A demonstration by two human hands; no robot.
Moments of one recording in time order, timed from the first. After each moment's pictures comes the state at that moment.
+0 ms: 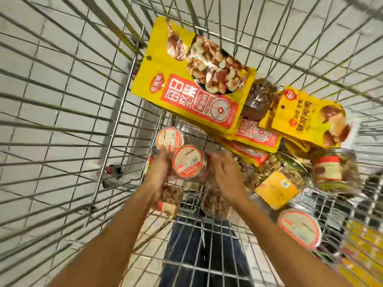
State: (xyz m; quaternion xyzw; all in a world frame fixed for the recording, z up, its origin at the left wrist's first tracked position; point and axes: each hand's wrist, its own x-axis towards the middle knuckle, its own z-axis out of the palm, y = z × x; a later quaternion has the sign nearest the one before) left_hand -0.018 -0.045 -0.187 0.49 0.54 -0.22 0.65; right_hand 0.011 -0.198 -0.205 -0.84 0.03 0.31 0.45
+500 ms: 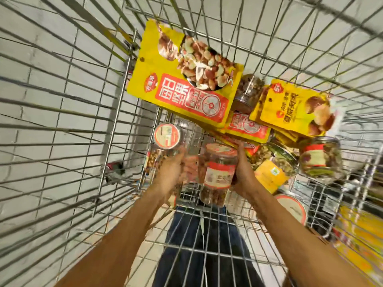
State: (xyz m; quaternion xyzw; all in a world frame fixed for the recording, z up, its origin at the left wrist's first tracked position) left_hand -0.021 -0.067 -0.151 0.54 0.45 -0.30 0.65; right_hand 0.029 -0.231 -0.186 -0.50 0.39 0.42 0.65
